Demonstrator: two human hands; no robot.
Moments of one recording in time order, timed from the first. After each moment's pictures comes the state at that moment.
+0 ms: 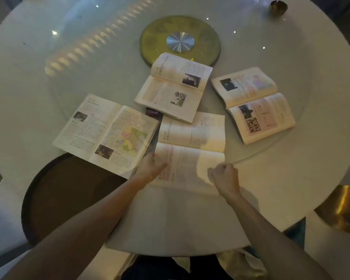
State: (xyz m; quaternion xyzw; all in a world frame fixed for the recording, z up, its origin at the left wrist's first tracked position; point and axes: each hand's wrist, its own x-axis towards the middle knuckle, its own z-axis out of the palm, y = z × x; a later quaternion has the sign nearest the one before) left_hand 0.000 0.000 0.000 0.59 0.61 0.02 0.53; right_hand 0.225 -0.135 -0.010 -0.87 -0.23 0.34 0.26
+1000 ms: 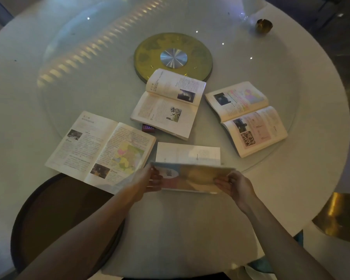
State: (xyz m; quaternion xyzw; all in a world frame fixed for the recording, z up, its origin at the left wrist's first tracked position) left_hand 0.006 0.029 0.015 0.31 0.64 0.07 0.70; right_hand 0.274 -0.126 0.020 -0.68 0.04 0.52 0.52
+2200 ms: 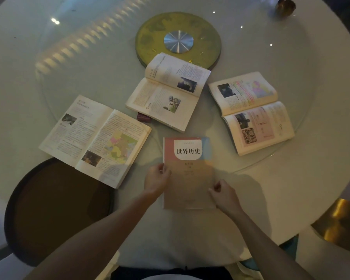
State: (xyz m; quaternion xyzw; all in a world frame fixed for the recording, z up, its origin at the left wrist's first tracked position) left_hand 0.071 -0.025 -0.006 0.52 0.66 0.09 0.53; right_hand 0.275 -0.154 -0.039 -0.85 -0.29 0.42 0.14
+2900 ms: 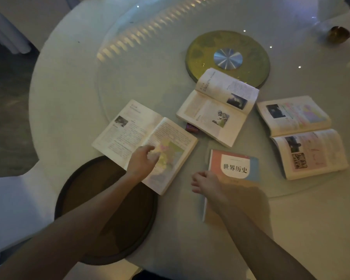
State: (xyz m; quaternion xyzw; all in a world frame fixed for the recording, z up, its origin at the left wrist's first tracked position) left_hand -0.116 0.097 0.014 0.63 0.64 0.13 0.41; right_hand 0.097 -0.012 0.007 -0.74 -0.18 0.56 0.32
